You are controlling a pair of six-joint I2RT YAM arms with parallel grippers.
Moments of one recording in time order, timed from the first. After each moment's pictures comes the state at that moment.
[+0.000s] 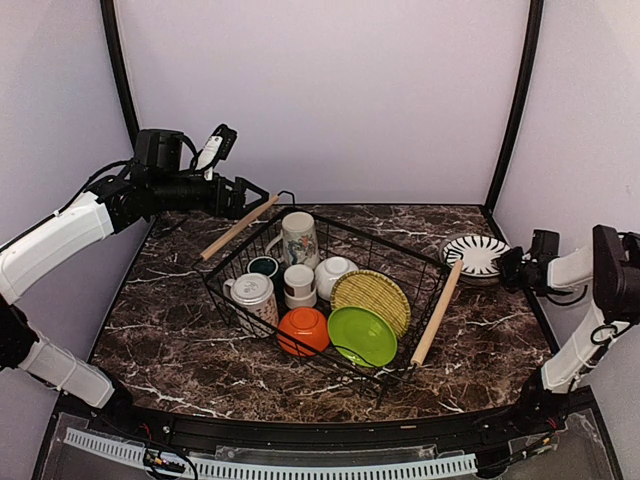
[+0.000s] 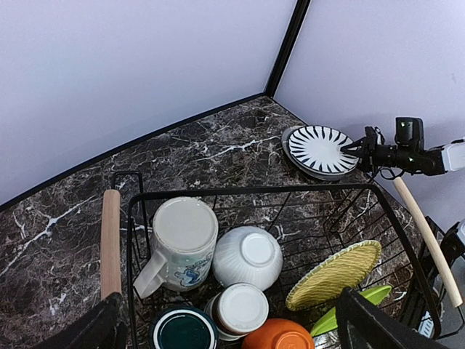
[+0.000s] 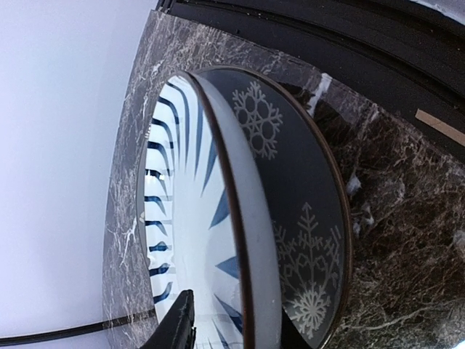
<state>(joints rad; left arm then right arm) -0.52 1.36 1.31 -0.38 0.32 -0.12 -0.24 1.59 0.63 0.31 -0.33 1.03</state>
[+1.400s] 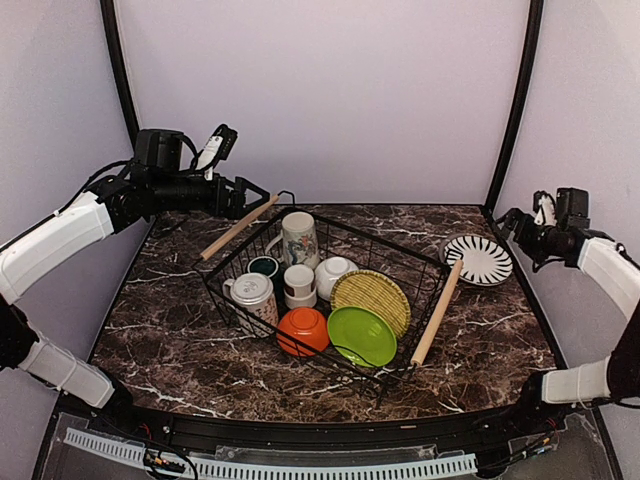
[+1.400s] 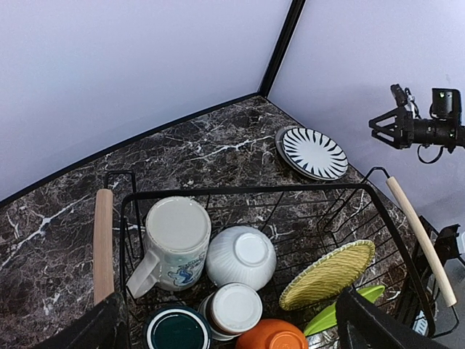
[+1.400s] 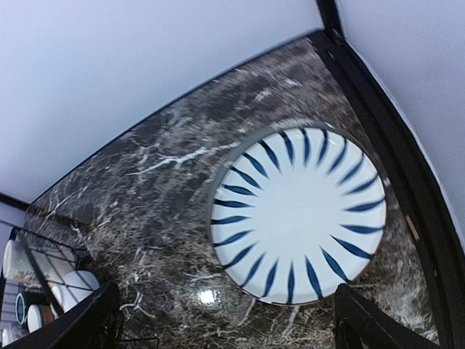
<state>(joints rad) -0.52 1.36 1.31 -0.38 0.34 -0.13 -0.21 1.19 0.85 -0.34 -0.35 0.39</state>
